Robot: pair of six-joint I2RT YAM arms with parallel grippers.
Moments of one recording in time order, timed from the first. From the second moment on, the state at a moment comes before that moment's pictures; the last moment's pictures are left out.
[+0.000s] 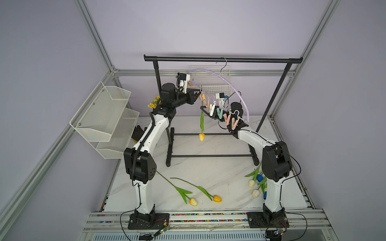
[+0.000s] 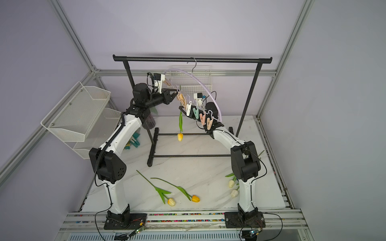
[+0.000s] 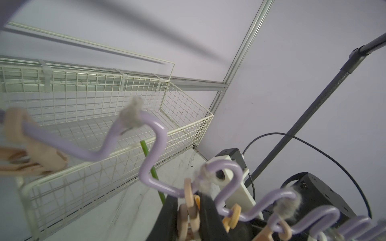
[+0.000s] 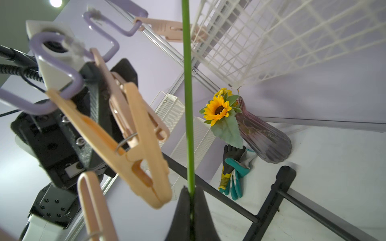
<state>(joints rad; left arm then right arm) -0.28 1.97 2.05 -0.06 0.60 -0.39 0.39 2.01 1.62 0.56 -0.73 0.99</state>
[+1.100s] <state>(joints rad) -0.28 1.97 2.04 -0.05 0.61 -0.40 0.41 1.93 1.51 0.62 -0.67 1.03</state>
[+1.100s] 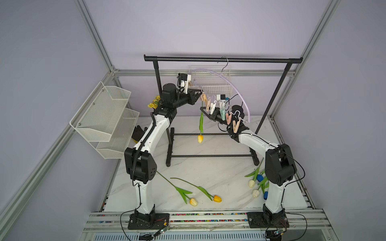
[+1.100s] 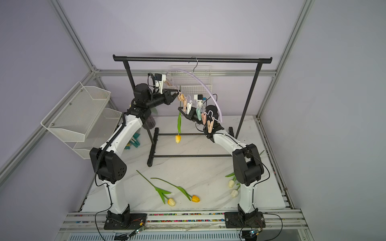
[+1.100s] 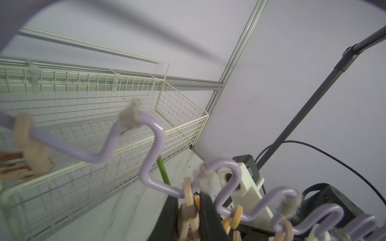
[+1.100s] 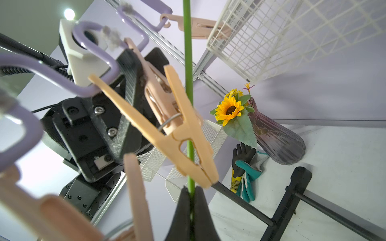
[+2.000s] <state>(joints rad) -0.28 1.97 2.04 -0.01 0.61 -0.41 0.42 1.93 1.50 0.71 -0.70 1.15</state>
